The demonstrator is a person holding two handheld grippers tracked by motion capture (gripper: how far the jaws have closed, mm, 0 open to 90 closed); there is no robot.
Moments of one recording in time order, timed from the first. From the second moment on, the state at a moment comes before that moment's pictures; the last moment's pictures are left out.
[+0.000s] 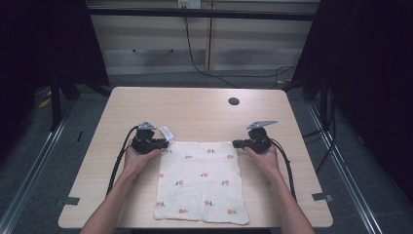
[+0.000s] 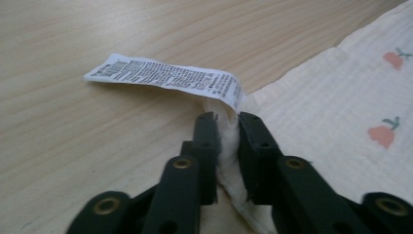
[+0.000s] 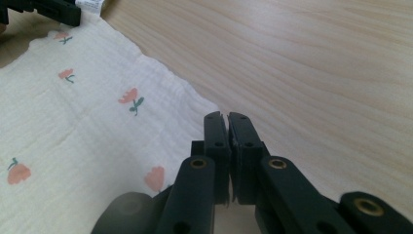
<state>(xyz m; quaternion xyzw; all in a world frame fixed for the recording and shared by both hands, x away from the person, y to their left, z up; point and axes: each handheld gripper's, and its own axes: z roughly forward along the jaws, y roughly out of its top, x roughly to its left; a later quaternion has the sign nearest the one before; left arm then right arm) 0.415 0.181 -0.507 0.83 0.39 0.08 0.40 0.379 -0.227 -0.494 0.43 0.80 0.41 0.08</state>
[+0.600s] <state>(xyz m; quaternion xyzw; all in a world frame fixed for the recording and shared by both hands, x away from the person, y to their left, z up) 0.408 0.189 -0.481 0.81 0.37 0.08 0.45 0.377 -0.237 -0.470 0.42 0.79 0.43 0.09</state>
